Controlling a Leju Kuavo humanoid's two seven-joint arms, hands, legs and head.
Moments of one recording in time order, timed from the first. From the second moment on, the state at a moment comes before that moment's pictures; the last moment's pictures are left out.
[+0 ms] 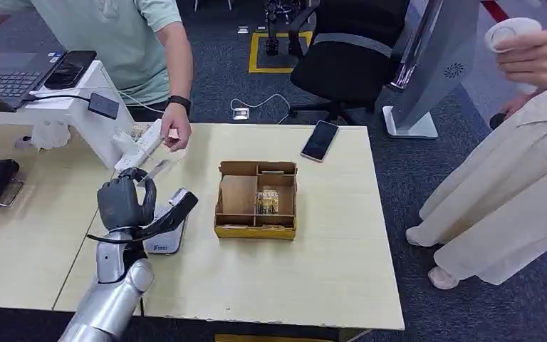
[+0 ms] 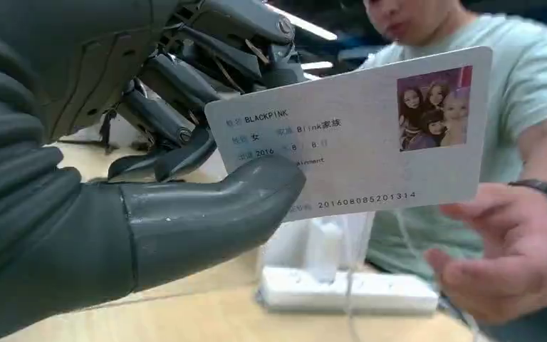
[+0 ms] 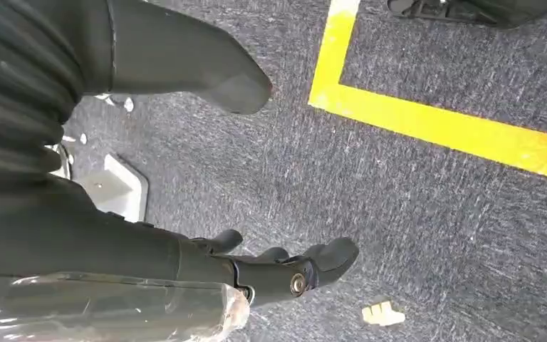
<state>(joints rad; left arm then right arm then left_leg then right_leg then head) -0.34 0.03 -0.22 -1.12 -1.16 0.68 -0.01 -0.01 0.16 -0.82 -0.22 1.38 -0.31 -0.26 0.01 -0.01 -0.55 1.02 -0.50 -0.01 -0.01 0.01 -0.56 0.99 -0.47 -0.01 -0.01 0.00</state>
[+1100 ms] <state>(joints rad) -0.47 -0.02 -0.20 -1.10 -1.04 0.66 -0.02 -0.02 0.17 -0.82 -0.21 1.40 -0.31 -0.25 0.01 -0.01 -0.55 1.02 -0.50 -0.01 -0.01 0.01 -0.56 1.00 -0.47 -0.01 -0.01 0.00</state>
